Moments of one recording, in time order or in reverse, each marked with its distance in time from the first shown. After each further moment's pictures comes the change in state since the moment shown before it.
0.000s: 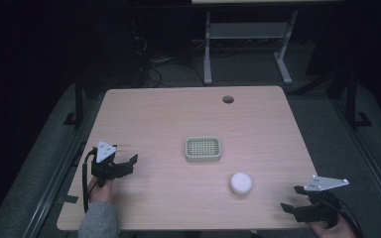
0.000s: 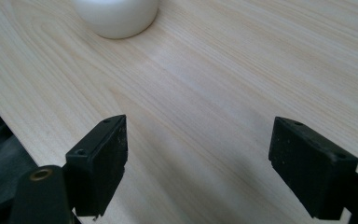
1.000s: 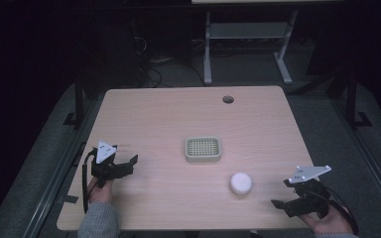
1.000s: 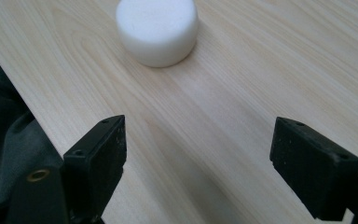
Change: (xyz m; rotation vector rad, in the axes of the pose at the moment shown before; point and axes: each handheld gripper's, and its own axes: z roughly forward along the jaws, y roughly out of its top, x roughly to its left) left arm -0.001 0.000 -0.002 -0.003 -0.010 0.005; right arm 0.021 0.049 -0.002 0.093 0.037 -0.127
